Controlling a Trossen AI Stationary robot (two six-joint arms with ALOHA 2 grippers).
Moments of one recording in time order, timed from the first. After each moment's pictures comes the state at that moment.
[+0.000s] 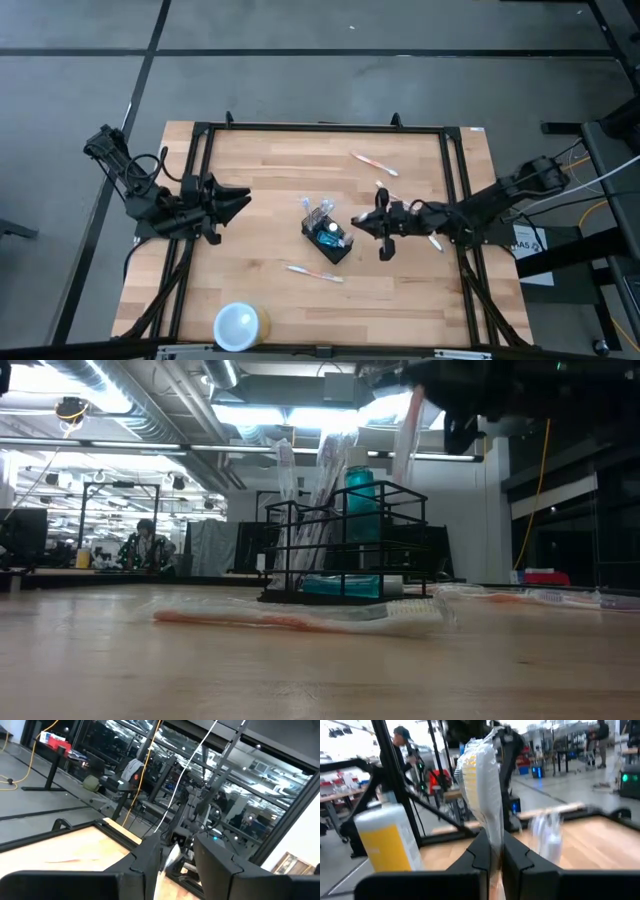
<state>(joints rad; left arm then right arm) -0.74 0.80 0.75 0.29 -1.10 -0.33 0.31 1.38 0.38 1.11 0.30 0.17</state>
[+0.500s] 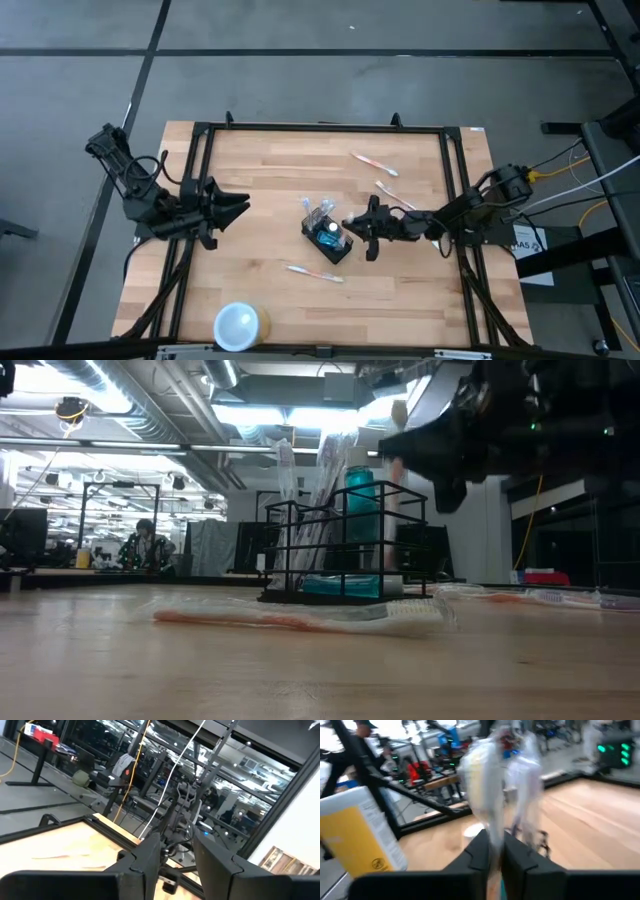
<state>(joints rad) -0.78 0.81 0.75 0.29 -1.08 -0.34 0.29 1.71 0.38 1.34 0.38 0.30</state>
